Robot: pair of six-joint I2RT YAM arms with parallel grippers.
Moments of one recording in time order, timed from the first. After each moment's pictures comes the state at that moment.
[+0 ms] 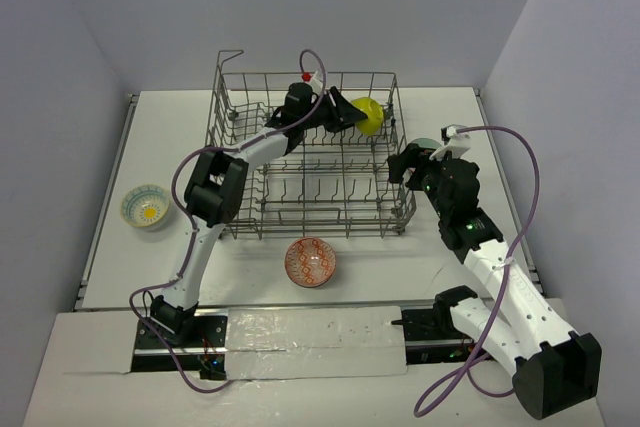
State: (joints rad) left arm -0.54 2.43 1.92 0.31 0.54 -1.04; right arm 0.28 0.83 0.63 -0.01 0.09 0.37
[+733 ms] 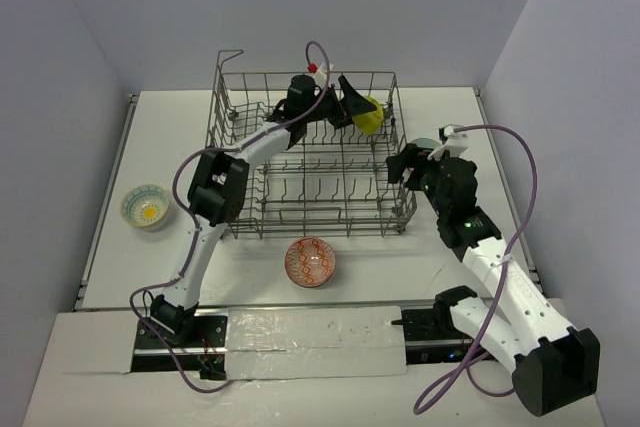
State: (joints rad) left arm -0.54 2.47 2.04 0.29 0.60 -1.03; right arm 0.28 0.85 0.63 -0.01 0.08 0.37
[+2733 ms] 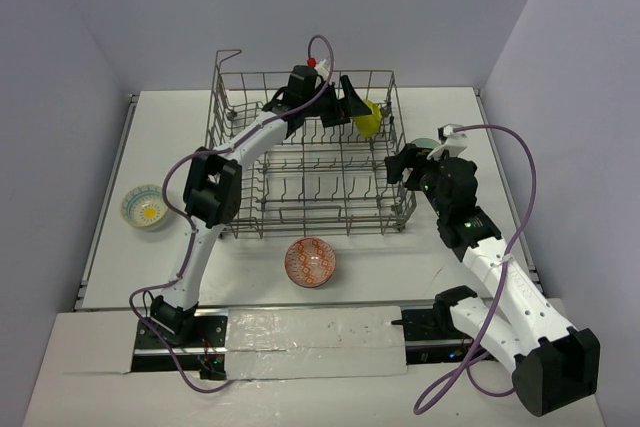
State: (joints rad) left arm -0.54 2.42 2.15 -0.12 0.51 -0.78; right arm 0.28 0.85 0.63 -0.01 0.06 0.37
